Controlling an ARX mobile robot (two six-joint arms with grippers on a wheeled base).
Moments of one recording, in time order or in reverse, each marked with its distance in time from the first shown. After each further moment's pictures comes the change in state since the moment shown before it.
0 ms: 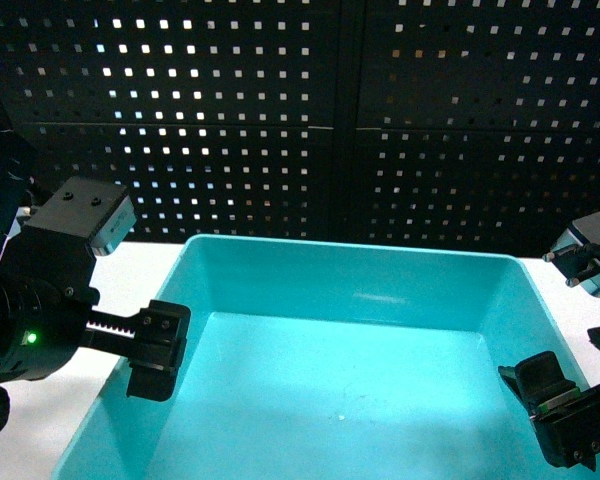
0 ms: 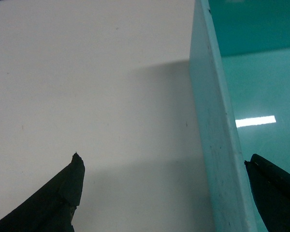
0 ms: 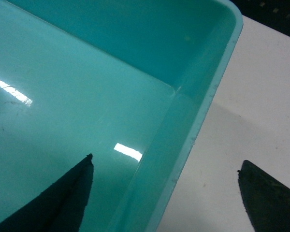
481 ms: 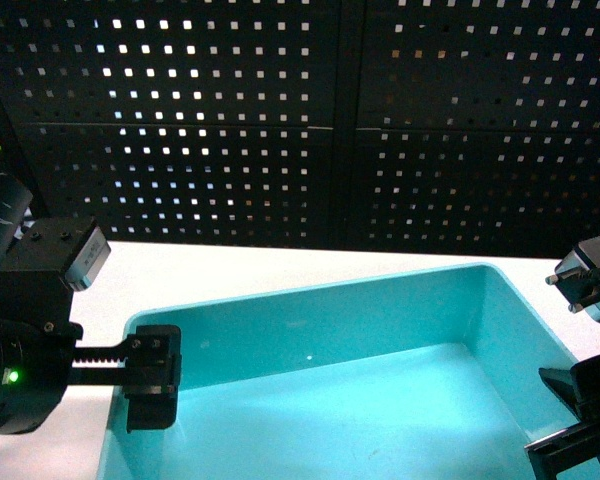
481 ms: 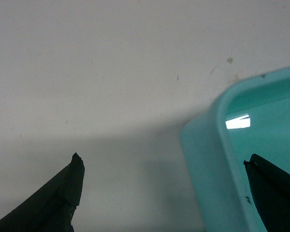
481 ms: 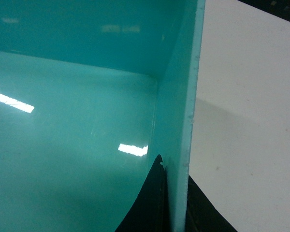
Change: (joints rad) left arm -0.027 -0.039 -0.065 -0.079 0.020 -0.245; right arm 0.050 -0.013 -0.087 0.086 0.059 0.055
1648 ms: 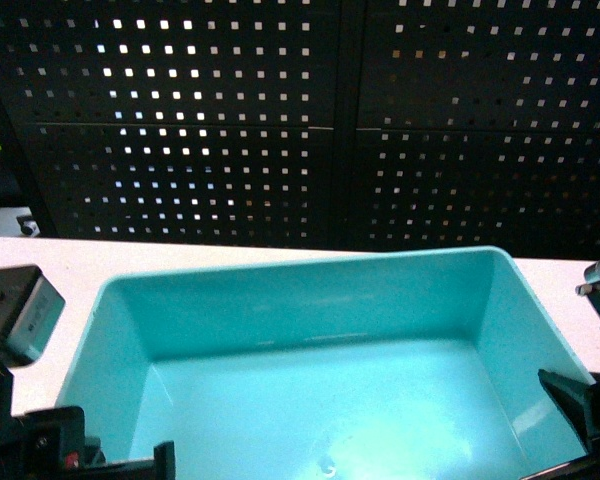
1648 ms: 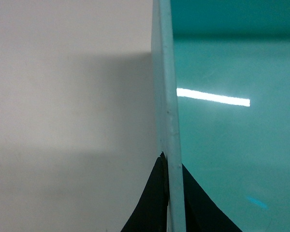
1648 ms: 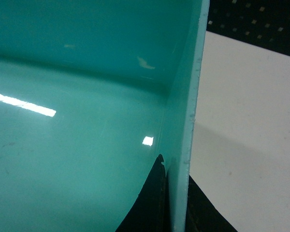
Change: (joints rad) left arm -0.163 -0.251 -0.208 -0.009 -0.176 -0.222; right arm 0.082 -0.099 -0.158 0.208 0.079 0.107
